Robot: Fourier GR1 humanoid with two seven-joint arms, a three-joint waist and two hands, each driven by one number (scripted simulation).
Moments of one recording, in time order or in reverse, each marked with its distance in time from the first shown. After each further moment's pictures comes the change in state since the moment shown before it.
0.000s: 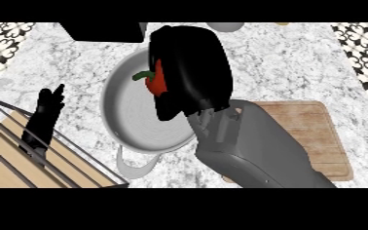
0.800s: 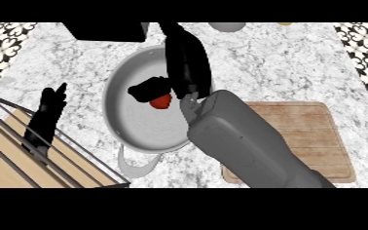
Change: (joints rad) left arm -0.012 -0.013 0.006 0.011 -0.015 -0.017 -0.009; right arm 0.008 0.002 0.055 0.274 -0.319 -0.616 -0.132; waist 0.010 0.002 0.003
